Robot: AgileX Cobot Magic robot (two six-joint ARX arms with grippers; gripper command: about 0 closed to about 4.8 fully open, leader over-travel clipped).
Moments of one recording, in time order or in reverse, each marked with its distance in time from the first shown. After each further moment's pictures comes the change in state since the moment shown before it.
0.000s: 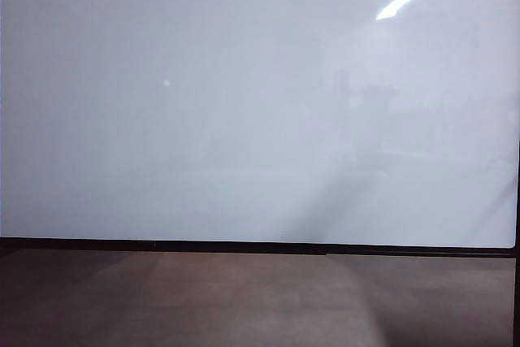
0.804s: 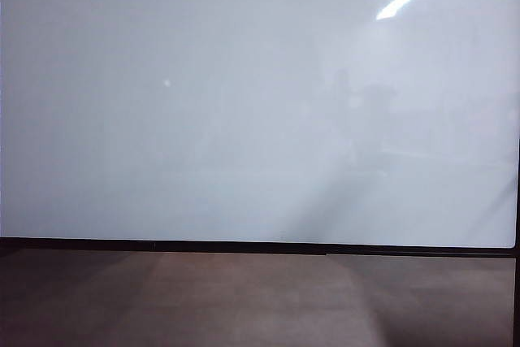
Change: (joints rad) left arm -0.015 0.000 0.000 0.000 -0.001 0.000; right arm 0.000 0.000 0.000 0.000 0.000 0.000
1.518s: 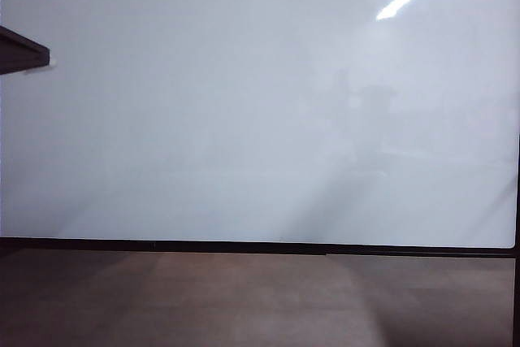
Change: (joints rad) left arm -0.726 0.000 0.000 -0.037 0.003 0.000; right arm 0.000 0.000 0.000 0.000 -0.002 0.005
